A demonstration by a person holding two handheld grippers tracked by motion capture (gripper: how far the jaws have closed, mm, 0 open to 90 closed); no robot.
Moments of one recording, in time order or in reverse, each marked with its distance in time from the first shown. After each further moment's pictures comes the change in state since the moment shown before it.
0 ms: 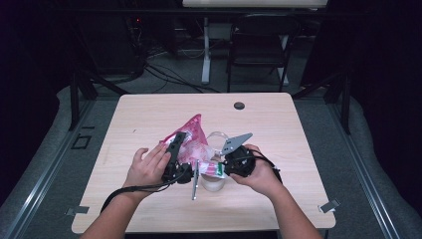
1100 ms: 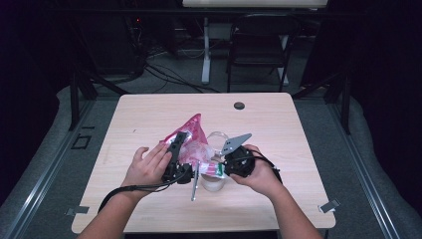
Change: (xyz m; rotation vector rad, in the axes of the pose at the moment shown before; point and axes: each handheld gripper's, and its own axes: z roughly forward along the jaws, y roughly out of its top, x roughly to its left) left arm 0.002 0.000 -0.001 -0.007 -0.006 0.044; right arm -0.001 -0.001 0.002 0.010 -0.002 -0.002
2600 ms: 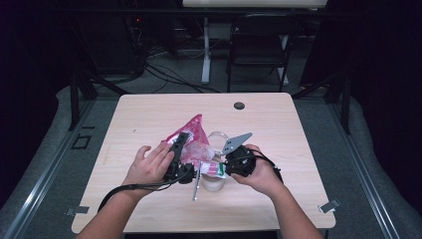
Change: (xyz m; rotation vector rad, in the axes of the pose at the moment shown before) left arm 0.001 0.004 0.002 -0.001 -0.036 0.032; right arm -0.004 -0.002 0.001 0.015 0.004 0.009
